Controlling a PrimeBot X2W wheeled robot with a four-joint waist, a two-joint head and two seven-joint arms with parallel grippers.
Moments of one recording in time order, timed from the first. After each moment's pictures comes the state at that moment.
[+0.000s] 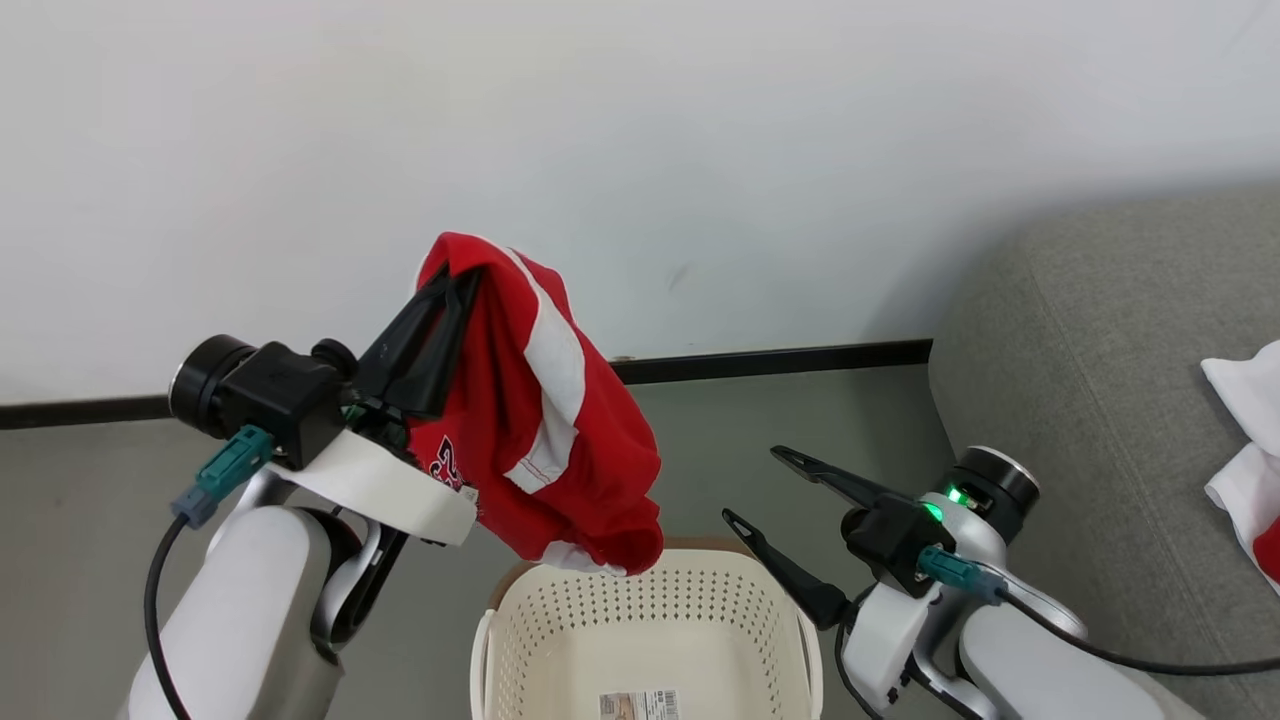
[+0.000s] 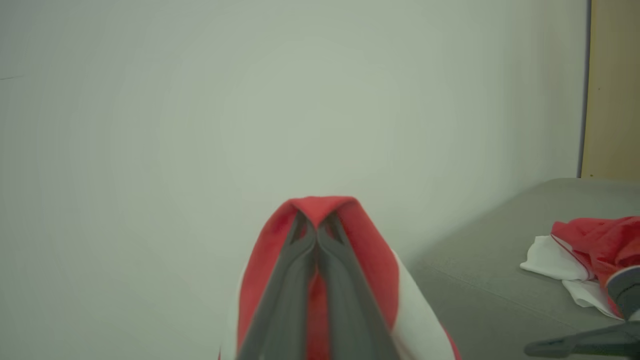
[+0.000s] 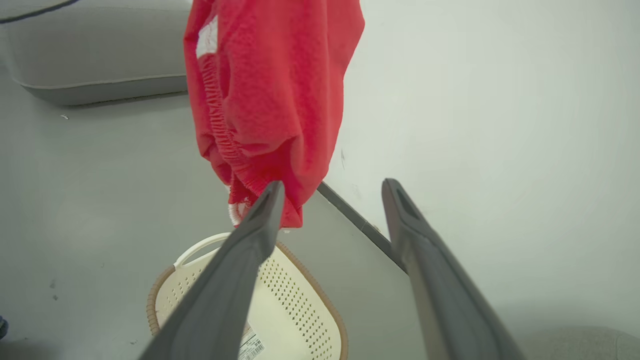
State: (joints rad) left arm -0.45 0.18 -0.33 0.03 -0.37 -0.09 -0.15; right arm -0.38 -0.25 0.68 0.23 0.07 0.13 -0.24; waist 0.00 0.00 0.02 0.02
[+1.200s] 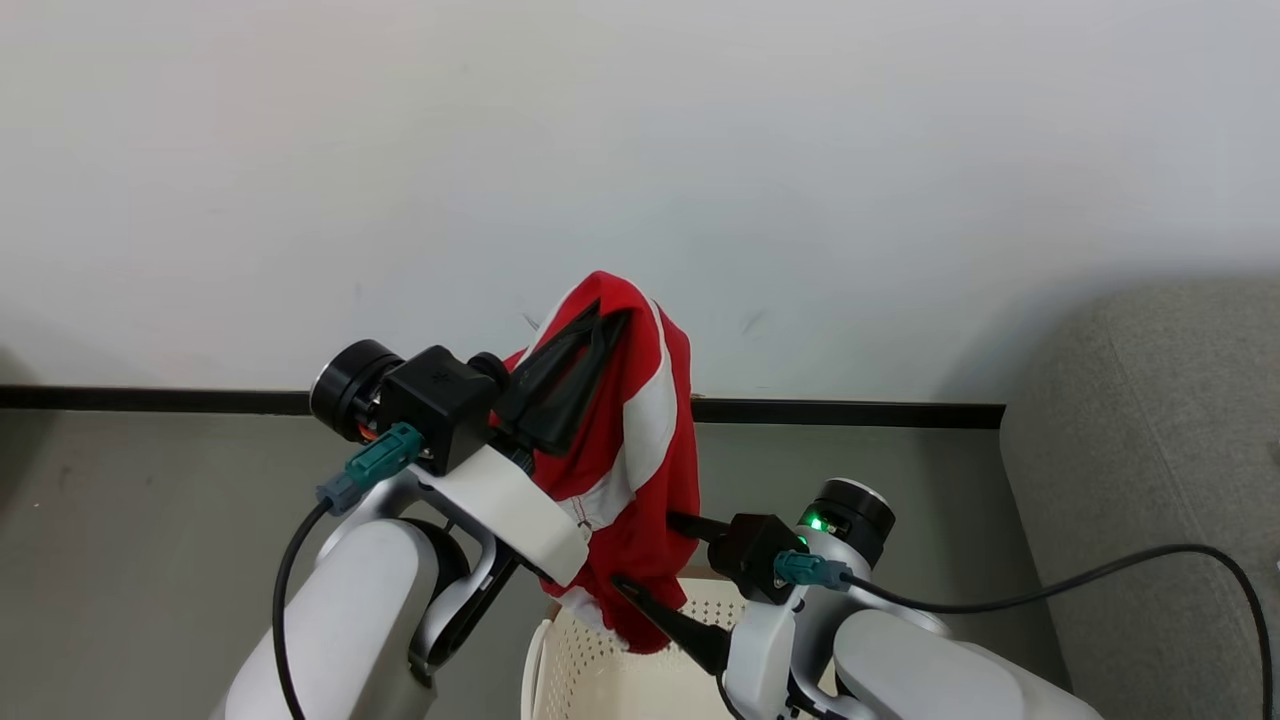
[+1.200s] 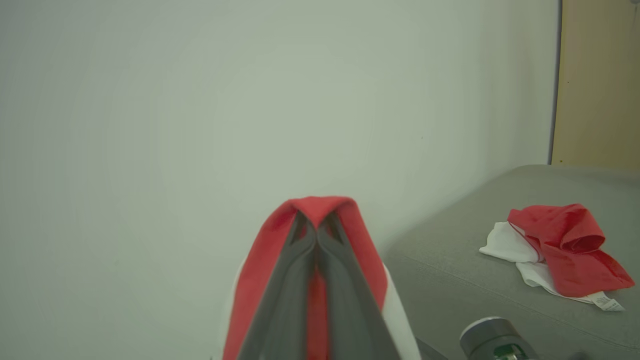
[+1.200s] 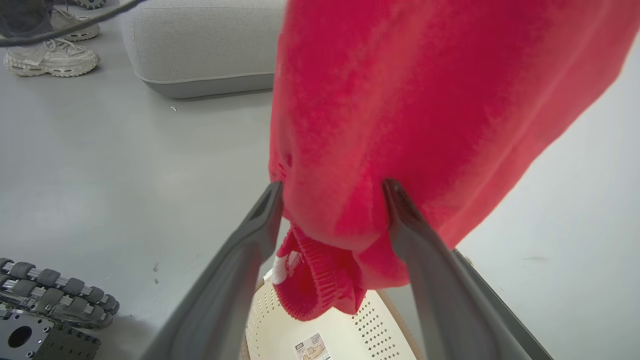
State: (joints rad) left arm -0.47 0.10 -0.47 -0.02 -0.39 -0.10 -0.01; right arm -0.57 -0.10 1.02 0.49 0.31 0.13 -0.24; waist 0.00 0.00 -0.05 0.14
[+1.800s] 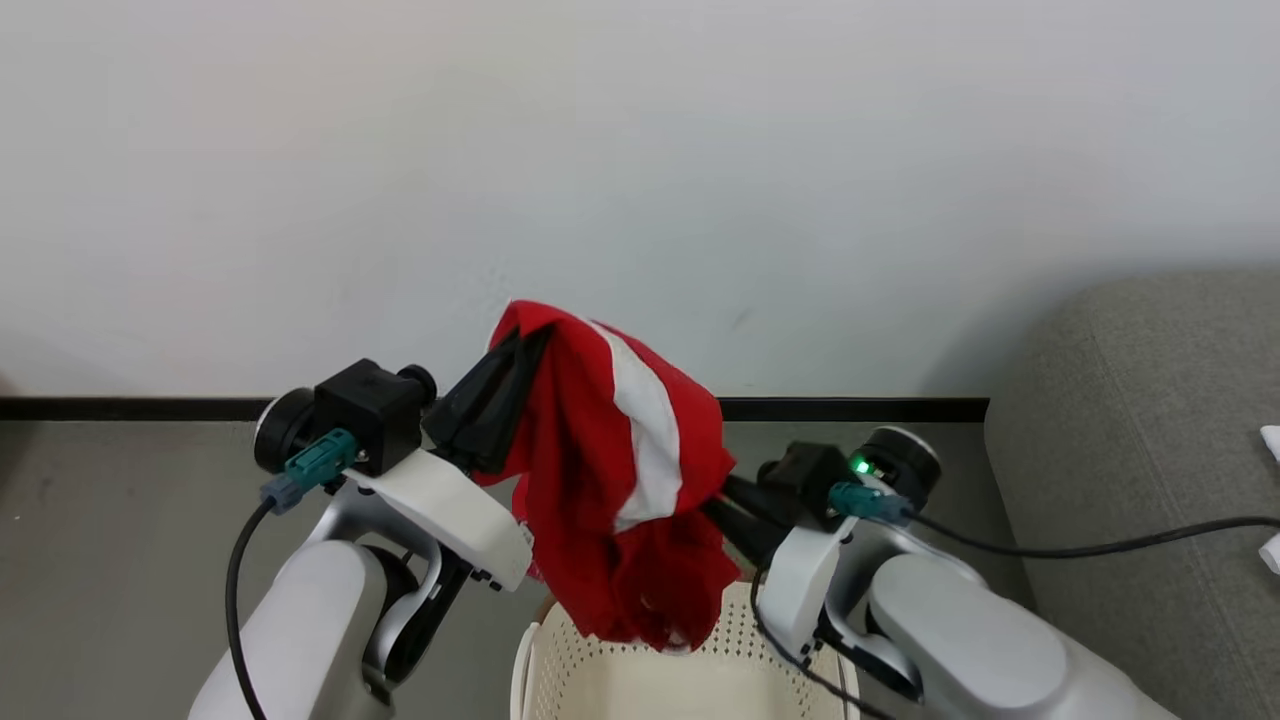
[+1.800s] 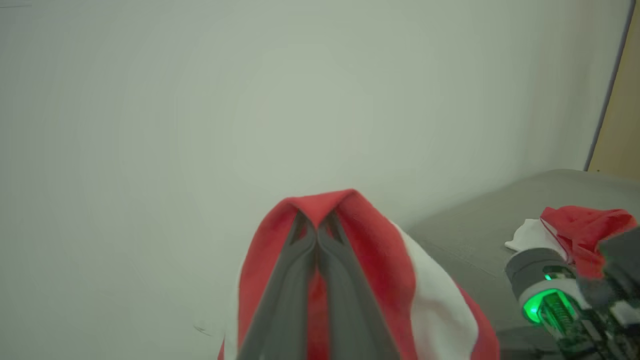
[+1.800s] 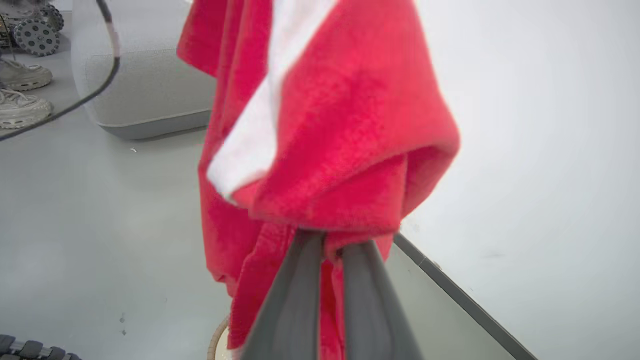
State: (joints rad) left arm -0.42 0.12 -0.40 0.03 -0.44 -0.07 0.00; right arm -0.58 -0.11 0.89 0.49 0.32 0.13 -0.25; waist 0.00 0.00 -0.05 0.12
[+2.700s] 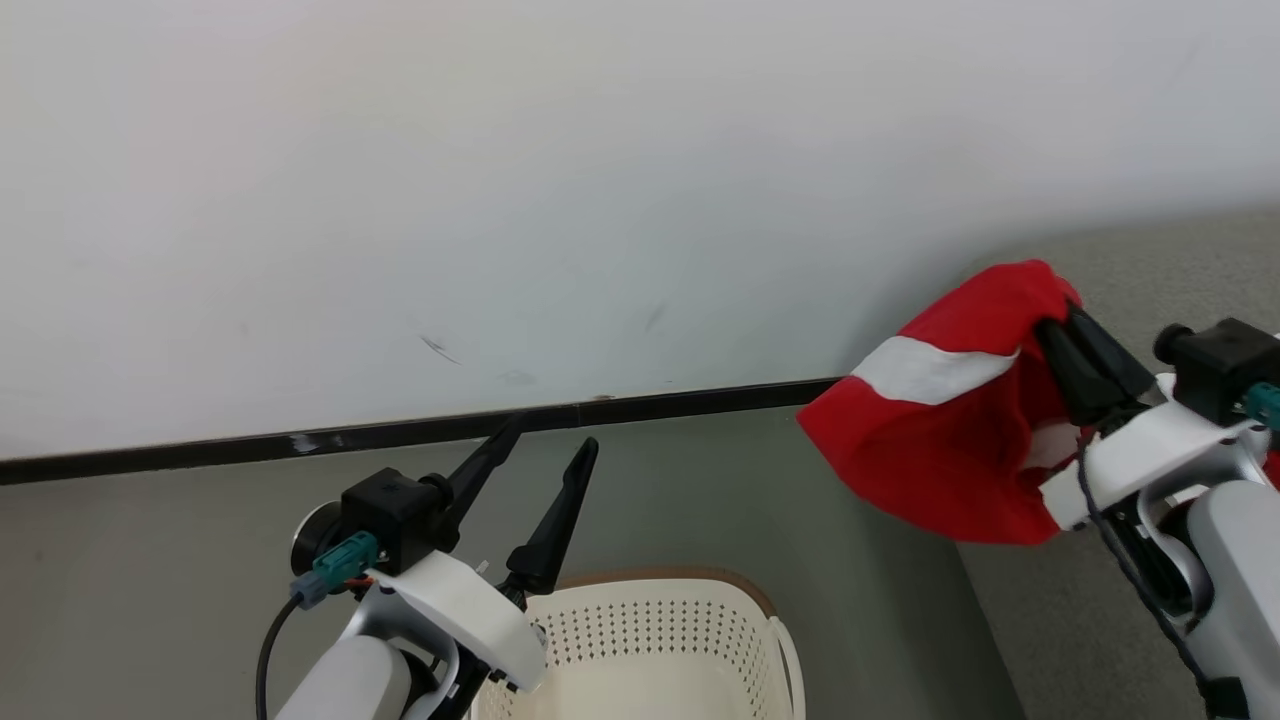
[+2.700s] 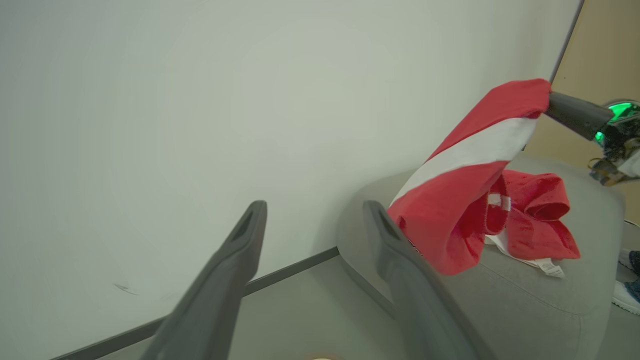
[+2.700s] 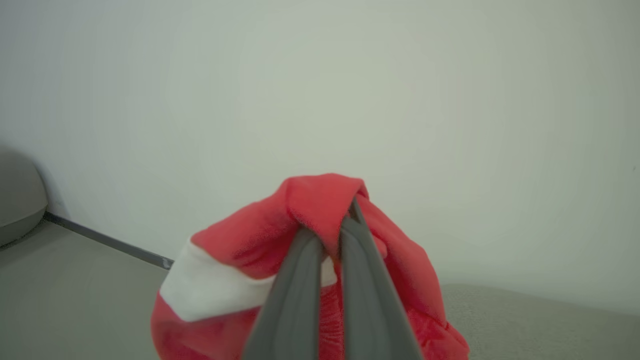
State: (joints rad) left arm -0.27 0.11 -0.43 0.10 -0.49 -0.08 -0.06; right arm -0.41 -0.32 0.26 0.24 0.26 0.13 -0.25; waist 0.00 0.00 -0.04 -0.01
